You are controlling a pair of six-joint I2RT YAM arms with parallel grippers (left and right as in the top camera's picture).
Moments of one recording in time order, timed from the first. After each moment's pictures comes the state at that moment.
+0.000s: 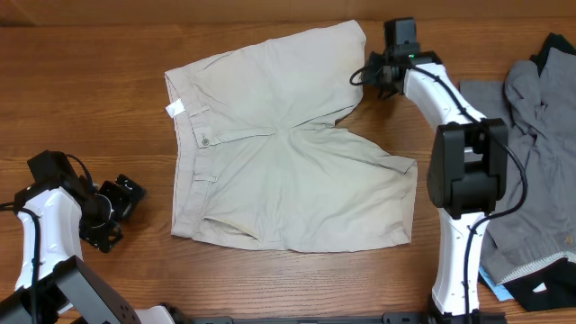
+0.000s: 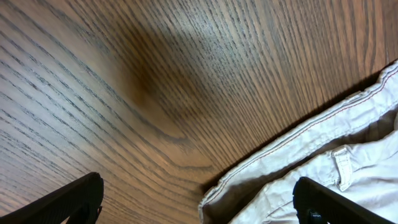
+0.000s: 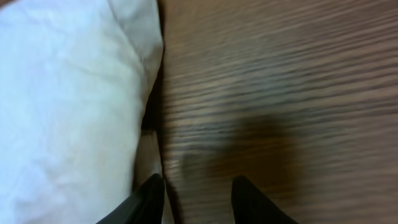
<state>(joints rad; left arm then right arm) 0.58 1.53 0.95 -0.93 0.23 -0.43 0.12 2.37 1.89 -0.52 -0.03 0.41</state>
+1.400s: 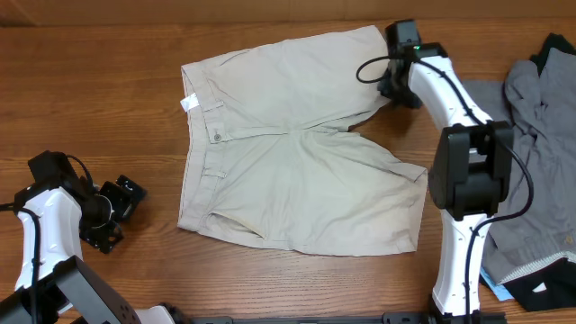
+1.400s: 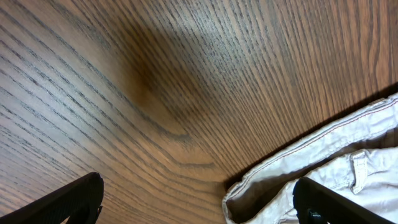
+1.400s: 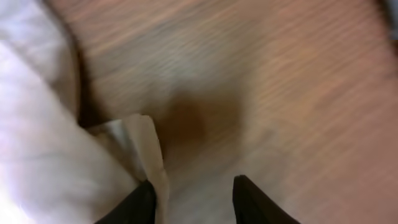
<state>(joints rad) 0.58 1.53 0.95 -0.94 0.23 -0.43 0.11 2.35 1.96 -0.94 0.28 0.64</state>
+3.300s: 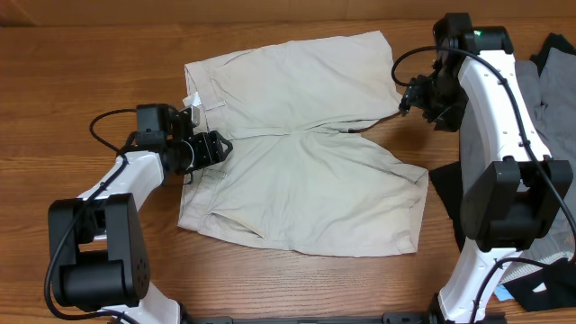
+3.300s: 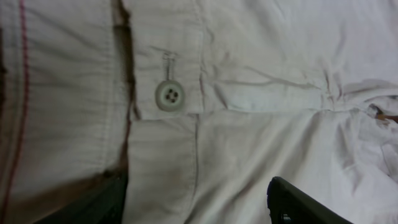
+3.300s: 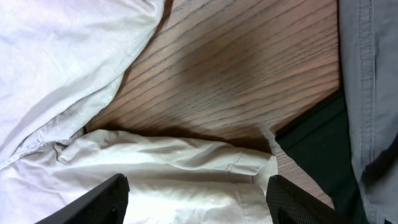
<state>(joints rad) 0.07 1.79 0.95 -0.27 0.53 -0.26 0.01 2.07 1.94 -1.40 -0.04 0.45</state>
